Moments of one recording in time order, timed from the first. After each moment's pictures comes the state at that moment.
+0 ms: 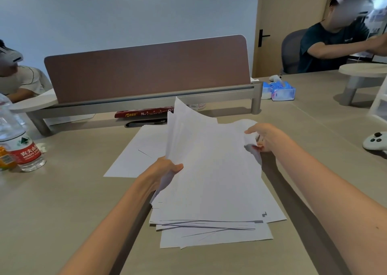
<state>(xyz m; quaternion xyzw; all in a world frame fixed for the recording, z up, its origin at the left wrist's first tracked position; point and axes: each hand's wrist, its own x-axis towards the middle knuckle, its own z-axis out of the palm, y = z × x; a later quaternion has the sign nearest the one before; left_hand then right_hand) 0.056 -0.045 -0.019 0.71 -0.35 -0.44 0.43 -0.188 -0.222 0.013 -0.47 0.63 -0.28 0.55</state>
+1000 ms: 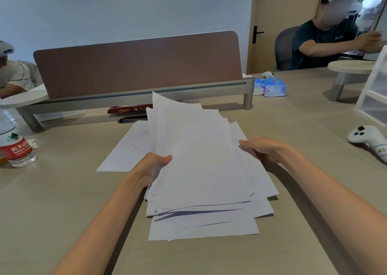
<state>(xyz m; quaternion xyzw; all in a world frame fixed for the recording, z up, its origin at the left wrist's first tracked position) 0.045 -0.029 -0.014 0.64 -0.31 -0.47 0.52 -0.231 -0.179 -0.016 -0.66 0.52 -0.16 0.52</state>
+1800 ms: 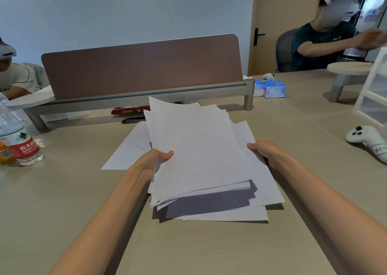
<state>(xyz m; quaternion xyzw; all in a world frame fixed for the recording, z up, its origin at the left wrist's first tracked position) 0.051 -0.023 0.000 0.61 -0.26 -0.57 0.49 -0.234 -0.174 -0.034 -0.54 0.57 -0.31 0.53</state>
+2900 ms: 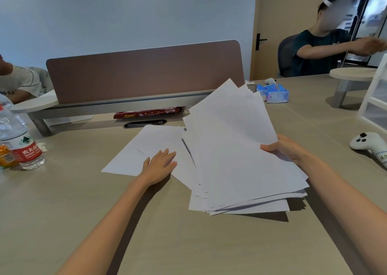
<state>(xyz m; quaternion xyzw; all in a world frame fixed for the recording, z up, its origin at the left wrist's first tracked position) 0.093 -0.057 -0.059 0.76 -0.63 -0.11 0.11 -0.269 -0.207 -0.024 -0.55 0.40 -0.36 0.64</state>
